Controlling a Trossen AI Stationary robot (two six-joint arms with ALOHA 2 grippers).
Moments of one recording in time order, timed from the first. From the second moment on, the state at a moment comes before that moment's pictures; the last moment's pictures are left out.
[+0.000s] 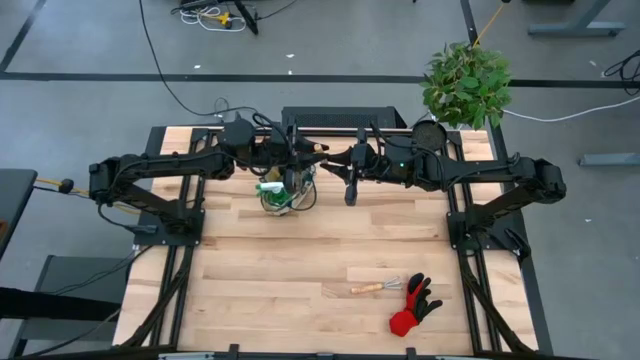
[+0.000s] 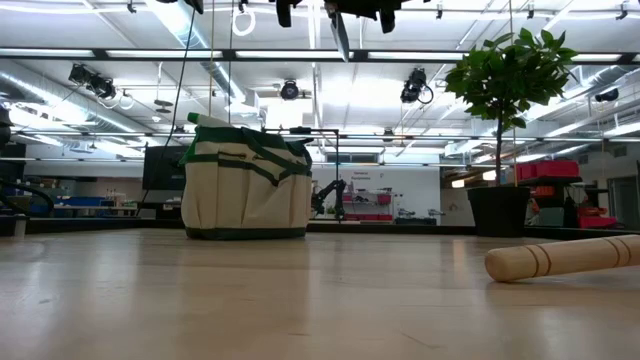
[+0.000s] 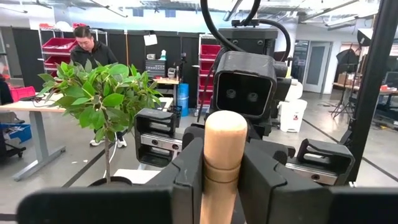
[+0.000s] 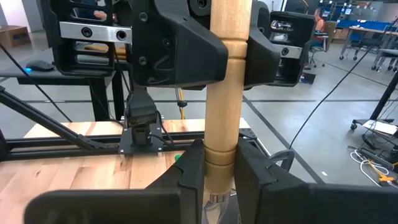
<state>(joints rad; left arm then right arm) 0.24 1.34 1.06 0.45 0.21 -0.07 -0.09 1.39 1.15 0.13 0.09 -0.08</state>
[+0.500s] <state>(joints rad) 0.24 1.34 1.06 0.42 0.23 -0.12 -0.09 1.39 1.15 0.13 0.09 -0.09</state>
